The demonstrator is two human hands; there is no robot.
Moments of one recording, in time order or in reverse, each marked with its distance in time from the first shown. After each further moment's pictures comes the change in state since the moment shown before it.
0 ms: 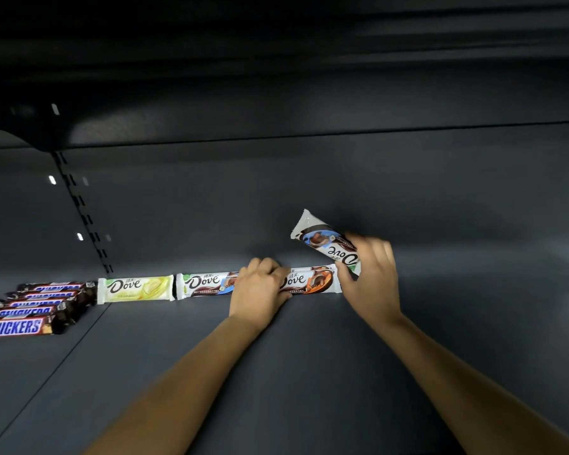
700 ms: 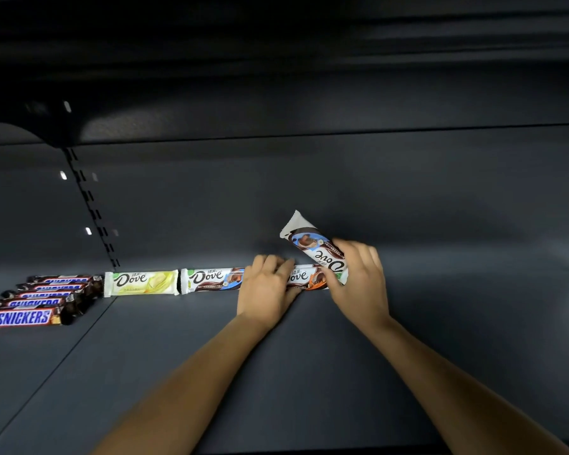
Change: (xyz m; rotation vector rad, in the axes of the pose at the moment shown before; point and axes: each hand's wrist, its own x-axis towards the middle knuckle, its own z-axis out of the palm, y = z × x) left_hand -0.005 0.012 0.003 -0.017 0.087 -0.020; right_hand -0.011 -0.013 0.008 0.042 -0.061 -0.007
